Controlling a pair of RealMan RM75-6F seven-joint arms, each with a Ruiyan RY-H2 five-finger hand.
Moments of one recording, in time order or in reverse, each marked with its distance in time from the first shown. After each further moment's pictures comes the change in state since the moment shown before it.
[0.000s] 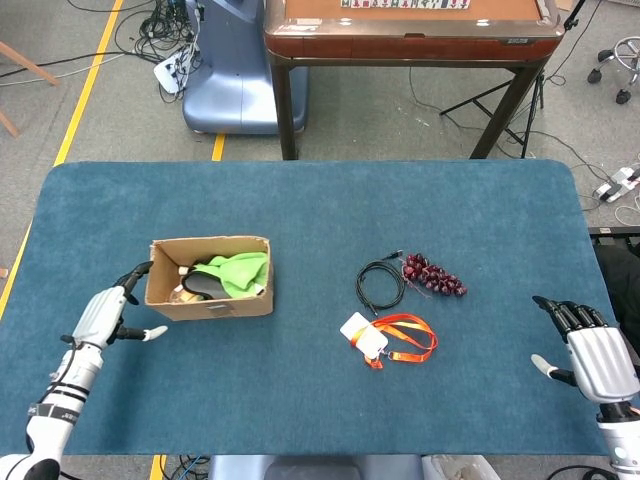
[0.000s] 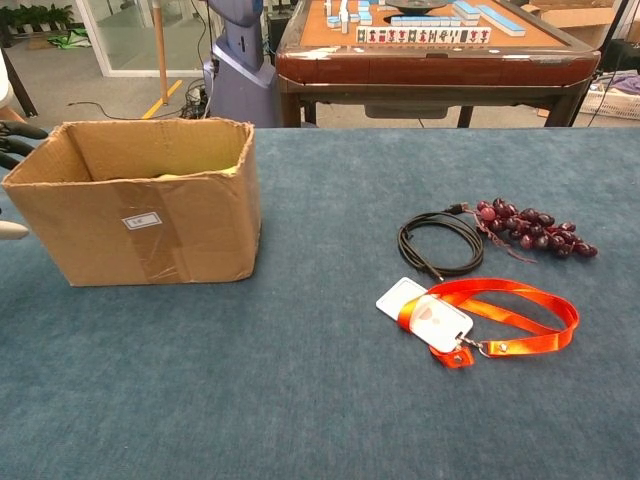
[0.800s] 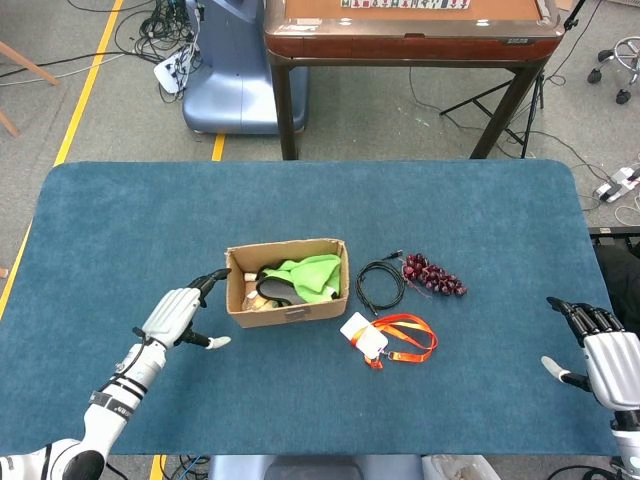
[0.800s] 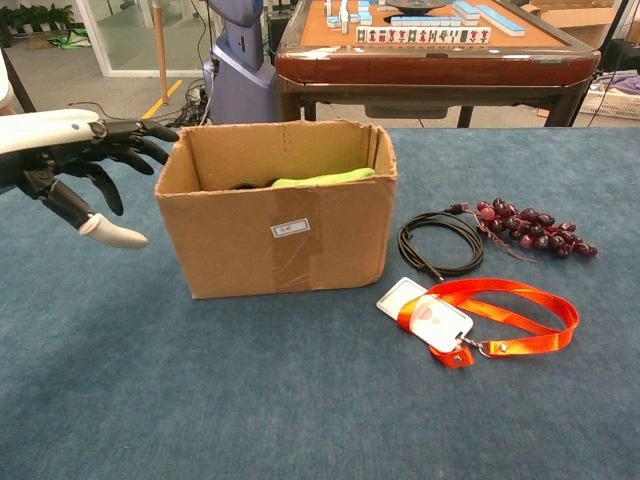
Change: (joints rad) left arm -0.167 -0.074 -0.013 -0.190 -0.108 -0.060 0.249; right arm -0.032 0.035 0.000 -0.020 -0.003 0.049 0.046
